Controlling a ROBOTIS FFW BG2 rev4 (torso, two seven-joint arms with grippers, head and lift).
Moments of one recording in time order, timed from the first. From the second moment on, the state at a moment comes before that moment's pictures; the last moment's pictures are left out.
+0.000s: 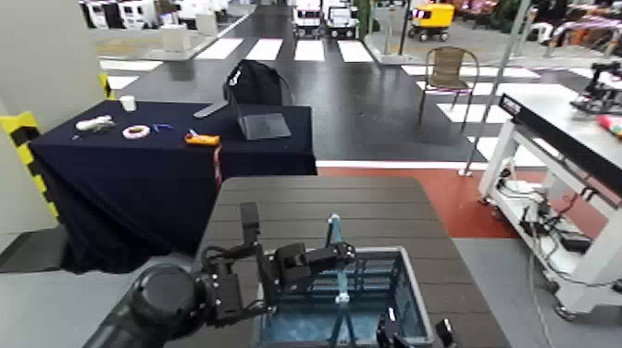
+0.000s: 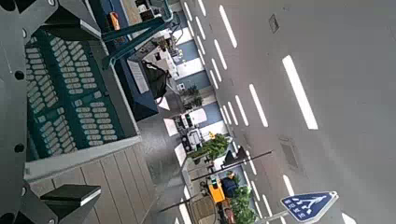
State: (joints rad) left arm -0.43 0.21 -0.36 -1.31 1.29 0.88 -0.54; right arm 0.31 -0.12 0.33 -1.57 -0.35 -0.53 -0.19
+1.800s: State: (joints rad) left arm -0.84 0.07 -0.58 -0.65 1.13 0.60 -0.77; right arm 0.29 -0.12 0.35 -1.55 -0.37 -0.56 -0.19
